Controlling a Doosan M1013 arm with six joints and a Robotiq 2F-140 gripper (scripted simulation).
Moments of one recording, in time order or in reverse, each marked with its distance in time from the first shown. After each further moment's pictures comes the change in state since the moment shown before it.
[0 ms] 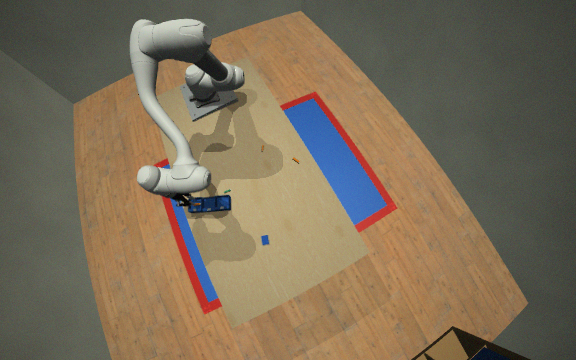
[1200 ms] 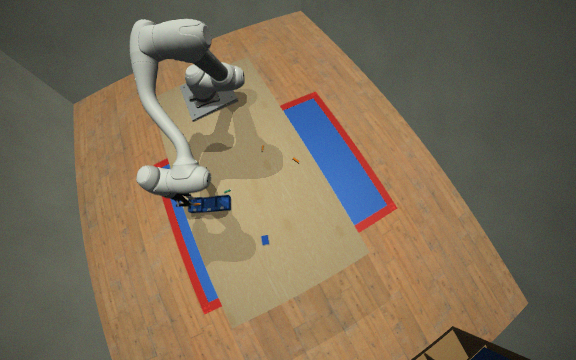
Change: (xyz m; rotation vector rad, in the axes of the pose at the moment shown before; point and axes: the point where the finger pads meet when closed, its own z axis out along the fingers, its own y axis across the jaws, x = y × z) arm 0.000 -0.002 -0.002 0.002 0.000 0.000
